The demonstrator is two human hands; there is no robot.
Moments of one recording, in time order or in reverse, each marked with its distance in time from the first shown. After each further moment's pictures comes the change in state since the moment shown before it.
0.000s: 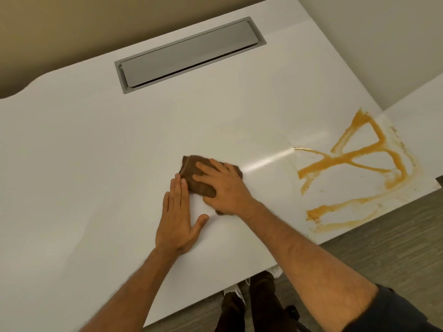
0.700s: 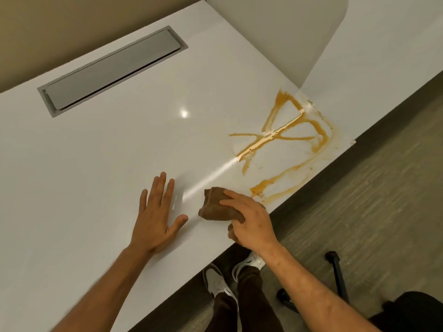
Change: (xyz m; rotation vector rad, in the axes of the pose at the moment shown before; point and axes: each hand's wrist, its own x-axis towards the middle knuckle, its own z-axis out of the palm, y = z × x) left_hand 0.016 0.052 0.010 0.151 -0.123 0.316; right_hand -0.203 0.017 -0.028 0.293 0.434 0.451
